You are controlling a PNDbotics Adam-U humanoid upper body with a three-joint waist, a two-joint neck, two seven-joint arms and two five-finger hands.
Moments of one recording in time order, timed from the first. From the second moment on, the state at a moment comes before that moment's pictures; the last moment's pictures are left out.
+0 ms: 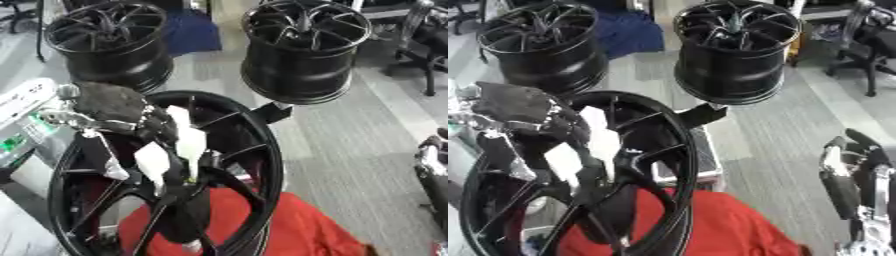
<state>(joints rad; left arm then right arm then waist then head) -0.77 0.79 -0.69 -1.55 -0.54 -0.56 -0.56 0.18 -0.15 0.01 -1.98 0.20 0.06 -0.46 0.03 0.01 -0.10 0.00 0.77</state>
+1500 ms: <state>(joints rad) -0.73 0.80 -0.68 -1.51 -0.43 -0.55 -0.56 0.18 -0.15 0.01 -1.98 0.20 0.06 -0.46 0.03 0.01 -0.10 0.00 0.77</state>
